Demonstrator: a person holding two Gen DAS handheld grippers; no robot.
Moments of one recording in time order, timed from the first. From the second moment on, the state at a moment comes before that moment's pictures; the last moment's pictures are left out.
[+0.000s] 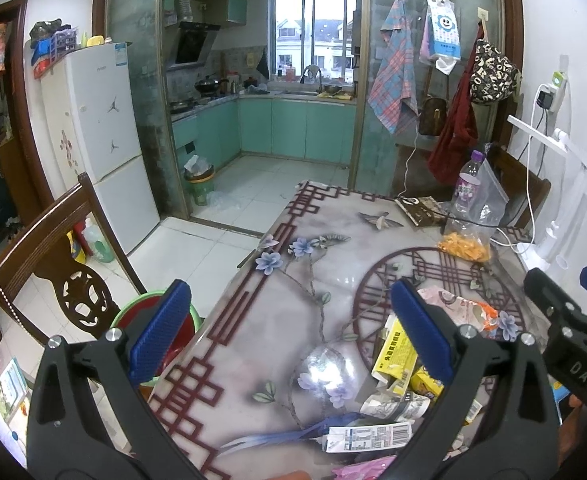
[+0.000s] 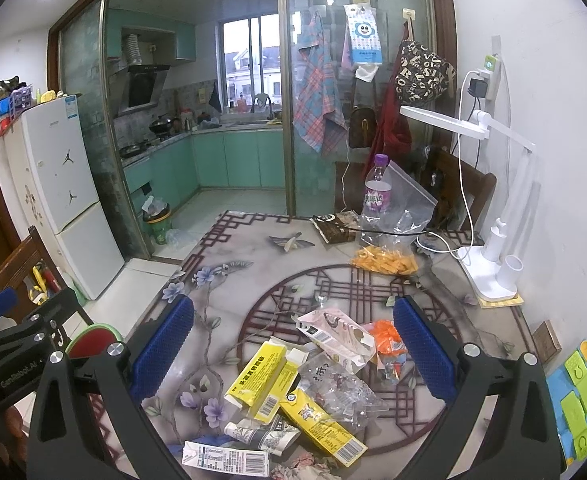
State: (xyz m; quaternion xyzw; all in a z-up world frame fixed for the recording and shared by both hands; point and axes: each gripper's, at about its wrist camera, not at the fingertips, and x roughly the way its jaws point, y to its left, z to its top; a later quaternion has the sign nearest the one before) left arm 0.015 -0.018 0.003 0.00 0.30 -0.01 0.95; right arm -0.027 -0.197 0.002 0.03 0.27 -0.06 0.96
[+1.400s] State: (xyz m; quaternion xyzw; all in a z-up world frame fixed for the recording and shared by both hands) left arm 0.008 -0.049 -0.150 0.15 0.45 -0.21 0.86; right arm 0.013 -0.247 -0.221 -0.03 0.59 0.05 0.81
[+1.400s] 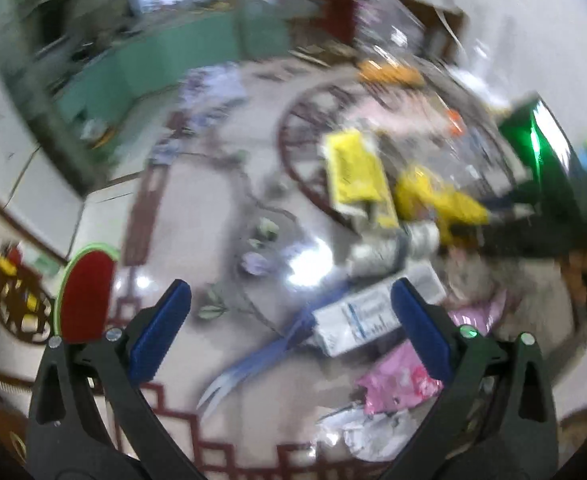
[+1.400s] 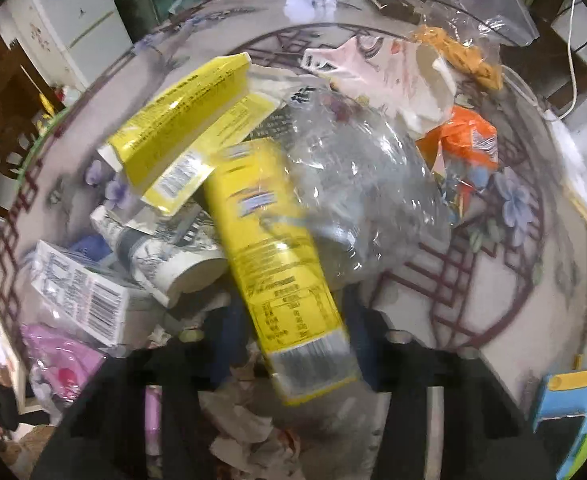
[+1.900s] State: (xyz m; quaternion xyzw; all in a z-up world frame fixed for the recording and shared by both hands) left arm 0.010 -0.102 -0.213 0.38 0.48 -0.43 0.67; right arm -0.002 -0.271 -0.176 0.06 0.54 0.06 0.84
